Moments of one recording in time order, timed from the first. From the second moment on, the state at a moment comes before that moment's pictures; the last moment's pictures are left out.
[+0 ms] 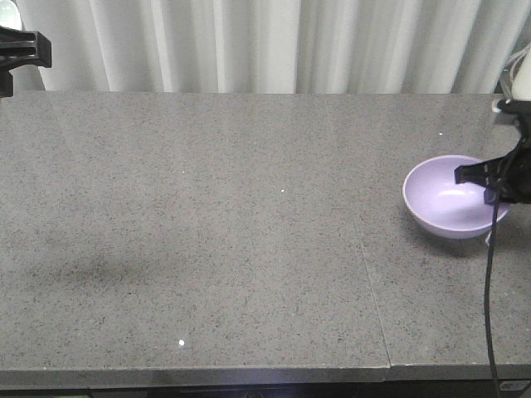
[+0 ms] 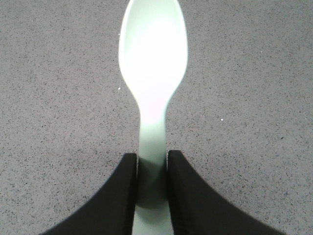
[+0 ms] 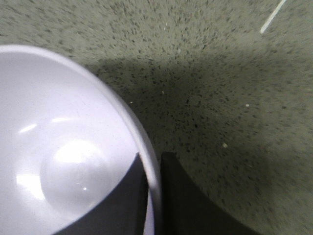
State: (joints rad) left arm -0.38 1.33 -1.62 0.33 1.23 -0.51; right arm -0.14 1.69 -1.29 0.06 0.74 -0.08
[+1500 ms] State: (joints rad) left arm -0.38 1.33 -1.62 0.33 1.23 -0.51; right arm -0.14 1.00 -1.29 0.06 1.08 -0.08
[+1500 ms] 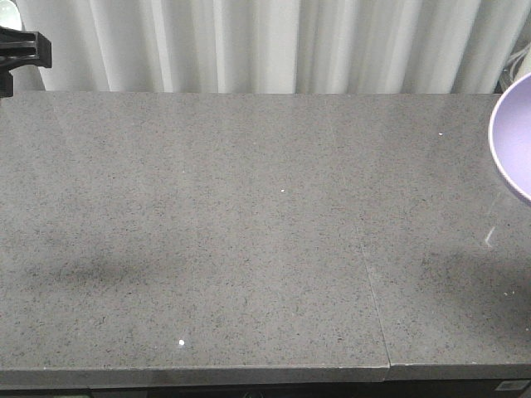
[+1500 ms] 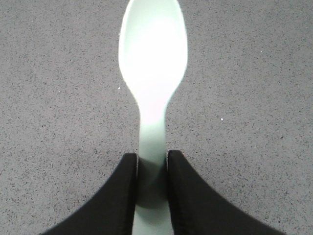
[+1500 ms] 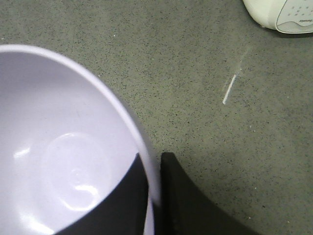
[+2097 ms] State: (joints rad) left arm -0.38 1.33 -1.62 0.33 1.23 -0.51; right arm -0.14 1.00 -1.29 0.06 1.08 -0.09
